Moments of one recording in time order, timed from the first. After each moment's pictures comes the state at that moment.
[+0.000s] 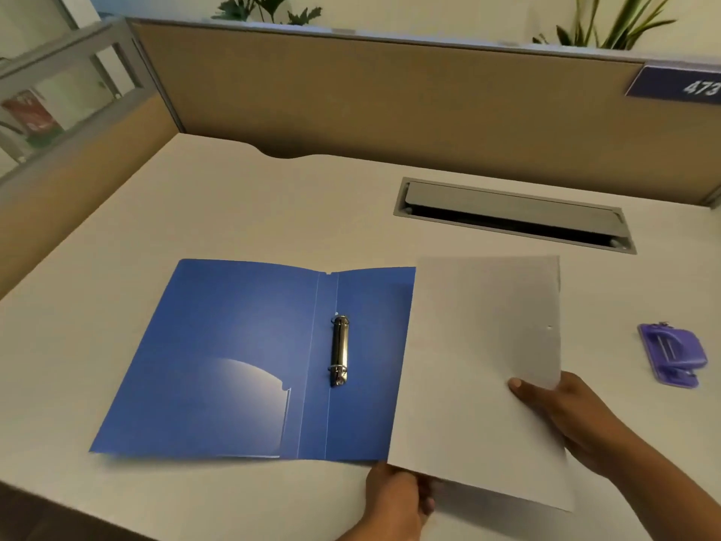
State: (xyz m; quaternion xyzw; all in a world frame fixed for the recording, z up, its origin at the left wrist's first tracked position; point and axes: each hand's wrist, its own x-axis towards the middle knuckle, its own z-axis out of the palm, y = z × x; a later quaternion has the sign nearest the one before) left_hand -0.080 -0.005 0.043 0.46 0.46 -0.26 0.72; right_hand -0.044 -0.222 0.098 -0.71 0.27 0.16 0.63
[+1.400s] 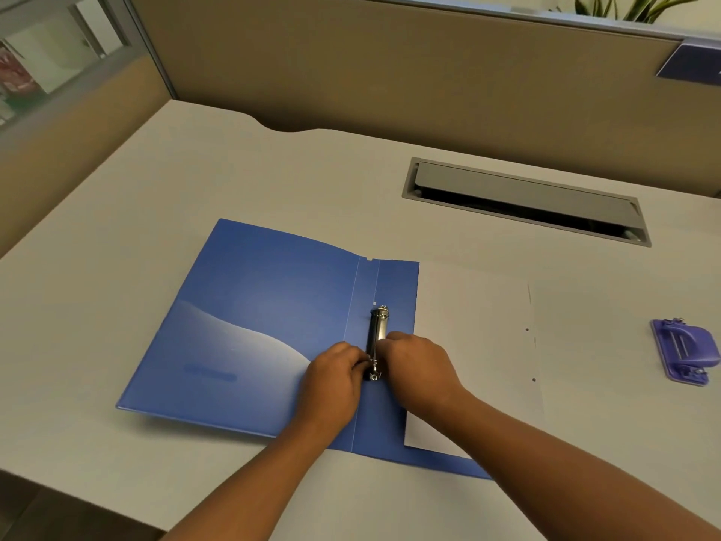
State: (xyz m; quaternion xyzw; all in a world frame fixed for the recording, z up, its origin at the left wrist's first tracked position) left_hand 0.022 0.084 0.017 0.93 -0.07 -0.02 0.37; right_hand 0.030 -0.063 0.058 -0.98 -0.12 0.12 0.11
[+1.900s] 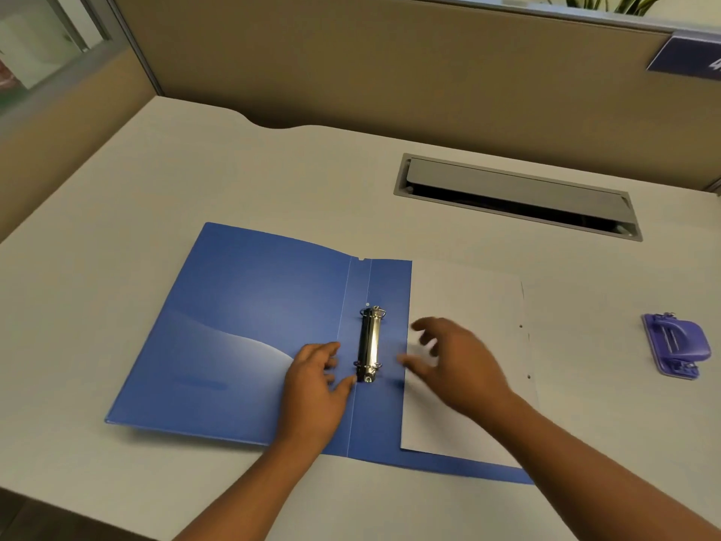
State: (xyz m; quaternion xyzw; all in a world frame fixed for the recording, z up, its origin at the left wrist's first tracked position) left_hand 0.011 0.091 0.026 0.87 0.05 -0.04 0.49; right_hand 0.019 -0.119 0.069 -0.96 0.03 0.07 0.27
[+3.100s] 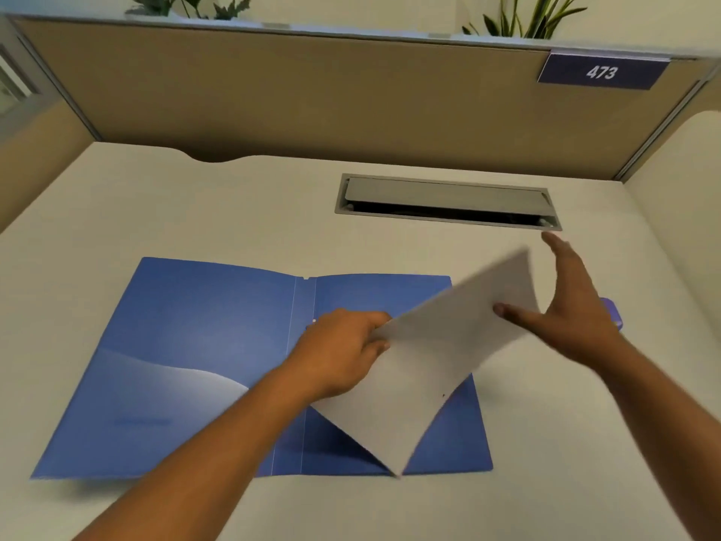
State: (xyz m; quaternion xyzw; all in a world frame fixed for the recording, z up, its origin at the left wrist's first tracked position) left_hand 0.051 0.001 0.144 0.91 -0.27 -0.18 0.26; right_hand -0.006 -0.294 0.146 -0.93 0.16 -0.07 0.32
